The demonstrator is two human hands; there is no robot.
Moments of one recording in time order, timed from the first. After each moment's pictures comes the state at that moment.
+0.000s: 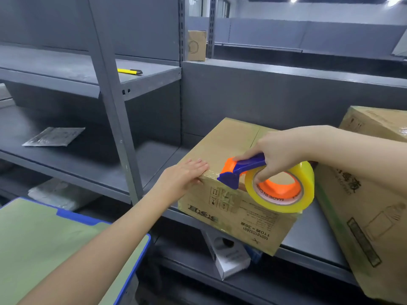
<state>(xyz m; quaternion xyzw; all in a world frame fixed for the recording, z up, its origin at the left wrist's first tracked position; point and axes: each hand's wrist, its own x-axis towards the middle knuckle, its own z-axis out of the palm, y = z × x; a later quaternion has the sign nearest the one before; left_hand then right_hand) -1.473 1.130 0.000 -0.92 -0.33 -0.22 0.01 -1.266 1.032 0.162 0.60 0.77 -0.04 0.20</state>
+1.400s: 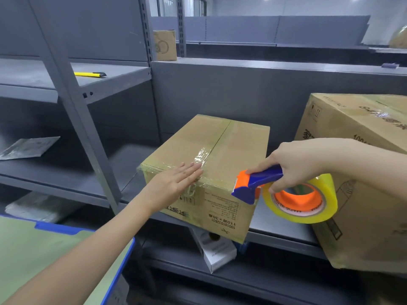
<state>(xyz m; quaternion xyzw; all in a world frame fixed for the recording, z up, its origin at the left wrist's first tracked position) -1.445 1.094 -0.001 -0.94 -0.11 -0.29 0.15 -1.191 0.957 0.145 0.63 0.75 -0.08 0.18</state>
